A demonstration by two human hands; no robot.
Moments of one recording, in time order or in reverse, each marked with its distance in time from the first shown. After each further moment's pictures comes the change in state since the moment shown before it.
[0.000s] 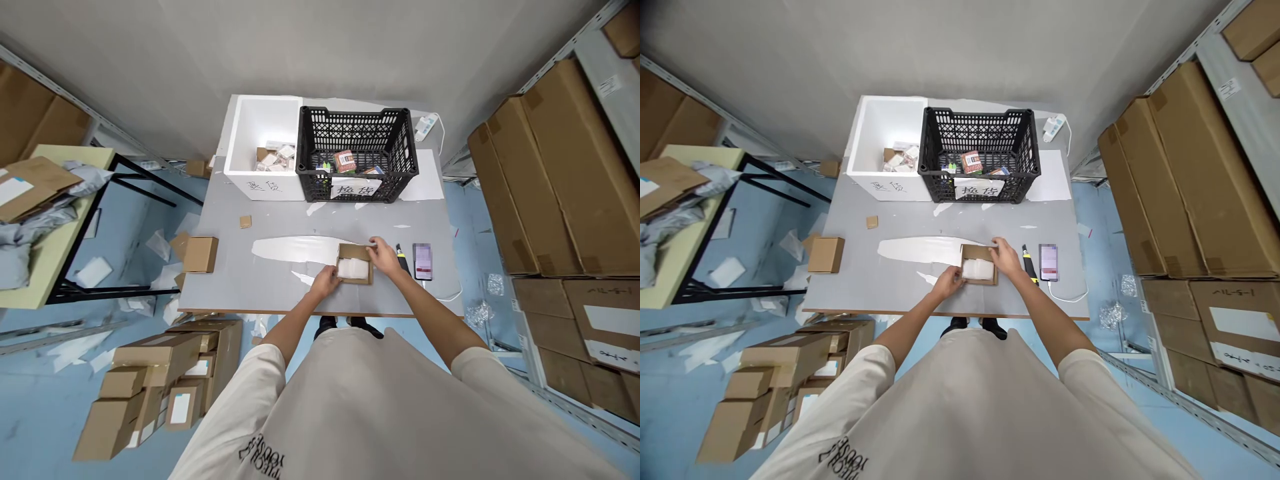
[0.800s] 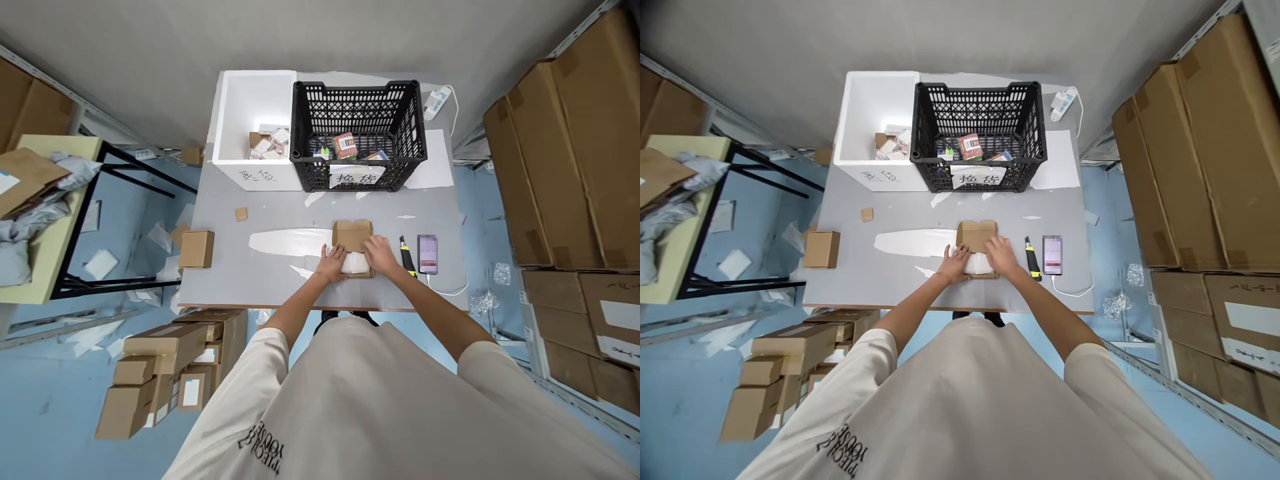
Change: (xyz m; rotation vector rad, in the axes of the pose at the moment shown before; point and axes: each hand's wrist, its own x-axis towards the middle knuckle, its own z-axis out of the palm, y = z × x) left_hand 0.046 0.026 -0.011 0.604 -0.250 0.229; right_hand 0.000 0.008 0.028 -0.337 -0.128 -0.284
